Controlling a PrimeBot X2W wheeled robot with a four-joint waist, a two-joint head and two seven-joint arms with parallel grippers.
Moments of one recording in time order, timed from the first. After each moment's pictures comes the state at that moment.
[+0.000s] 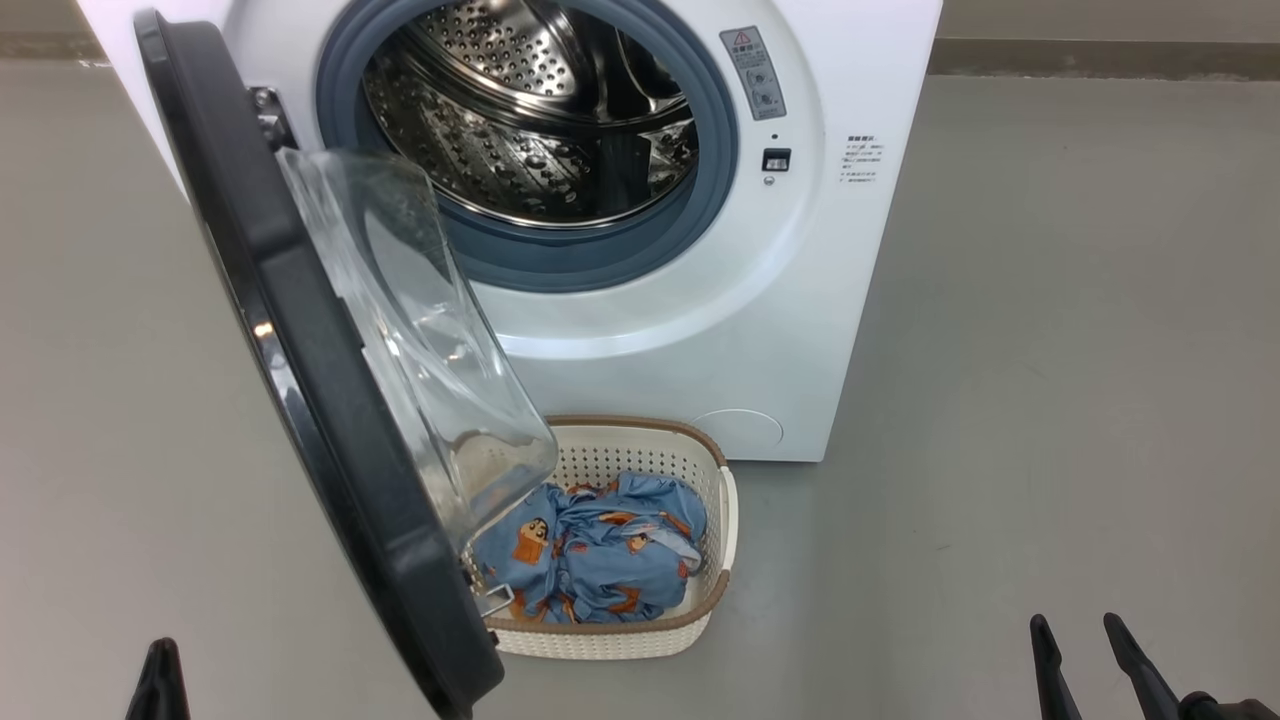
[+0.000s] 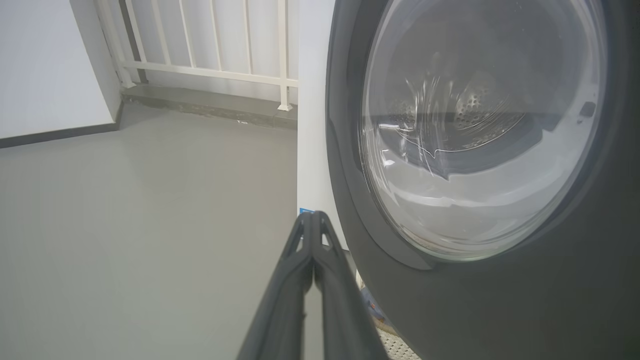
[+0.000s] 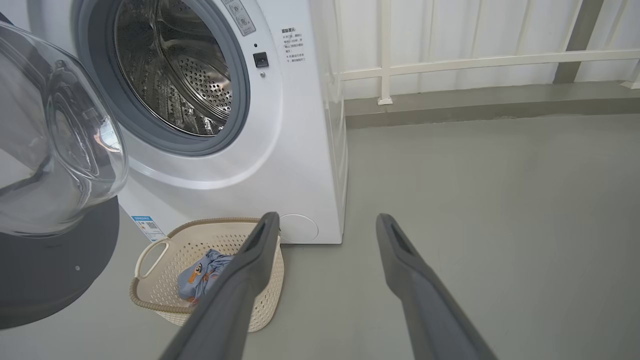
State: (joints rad) left arm 0.10 0.03 0.23 0.19 -0.20 -0.12 -0.26; right arm 0.19 -0.05 -0.13 0.10 0.20 0.13 -0.25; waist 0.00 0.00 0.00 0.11
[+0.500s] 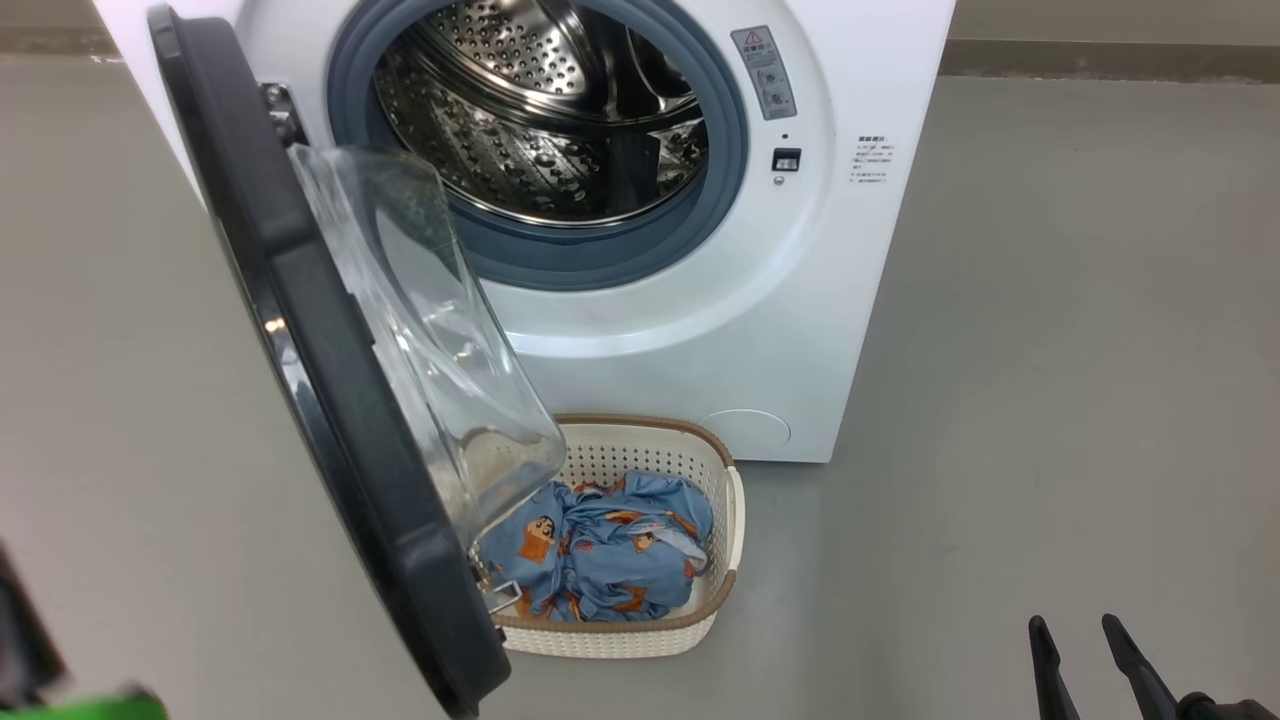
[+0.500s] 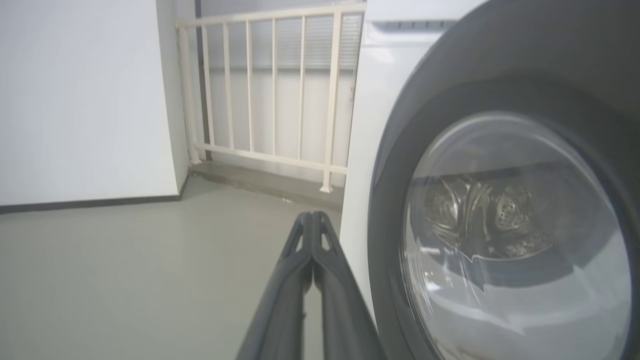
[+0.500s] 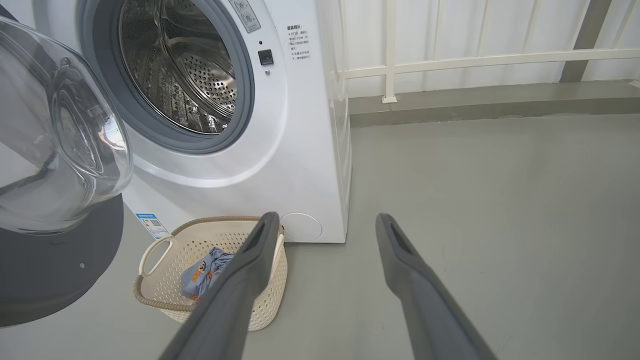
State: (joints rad) left arm 0.05 0.03 0.32 -0.01 -0.22 -0.03 -0.26; right arm 0.19 -0.05 -0.13 0.10 0.20 0.13 -0.25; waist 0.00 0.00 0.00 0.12
